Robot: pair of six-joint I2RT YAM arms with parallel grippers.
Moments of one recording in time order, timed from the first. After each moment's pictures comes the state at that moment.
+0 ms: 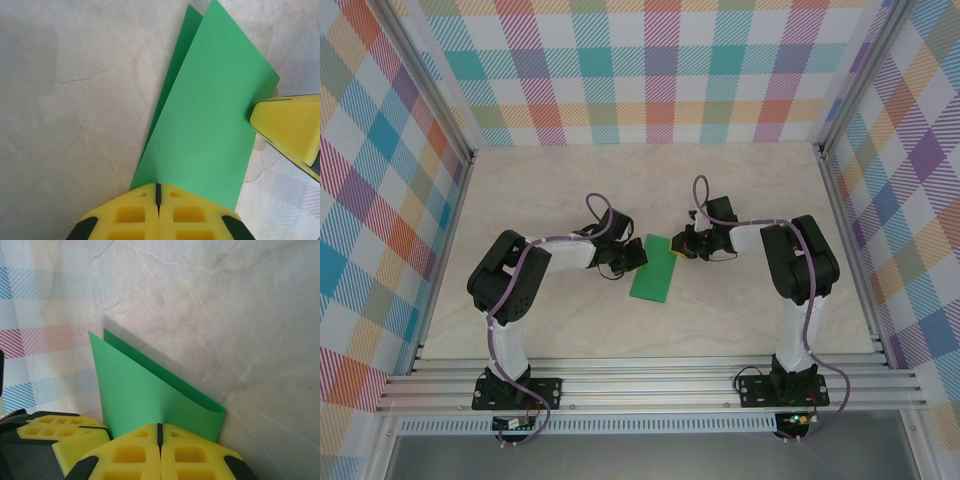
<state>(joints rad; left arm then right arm) -0.58 1.92 1.07 -0.12 0.34 -0.86 0.33 2.00 1.05 -0.01 -0.70 0.65</state>
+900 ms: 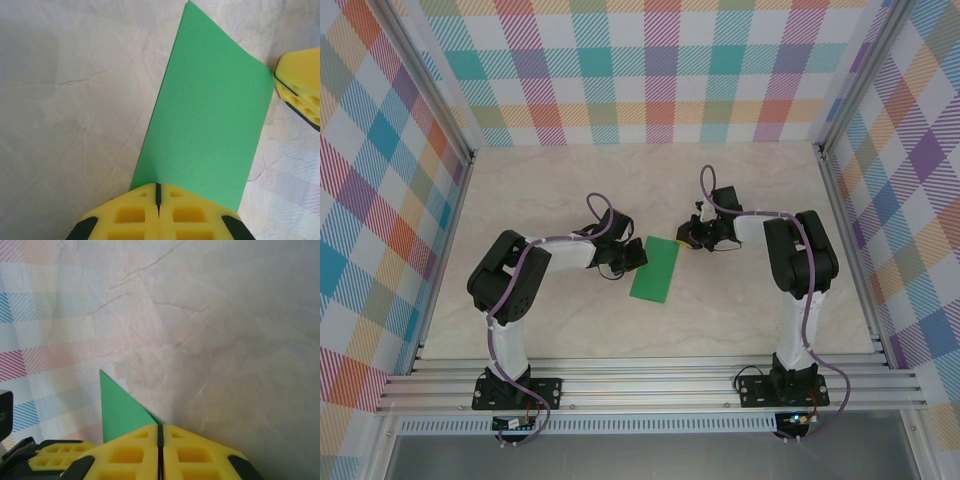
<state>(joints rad) -0.58 1.92 1.07 -0.12 0.34 -0.84 0.29 2.03 1.16 -0.12 -0.70 0.65</state>
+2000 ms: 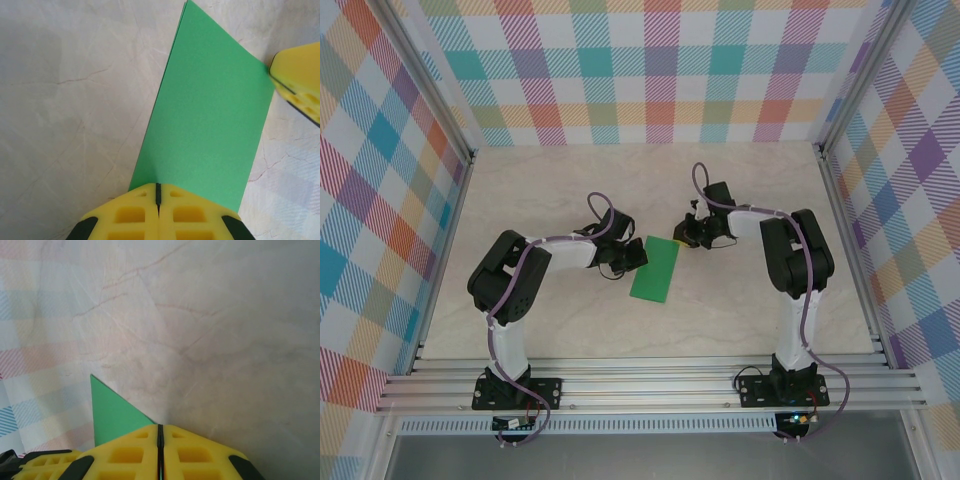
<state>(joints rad) -0.58 1.92 1.08 -0.13 0.33 -0.84 0.31 2.06 1.24 -0.24 -0.61 0.62</state>
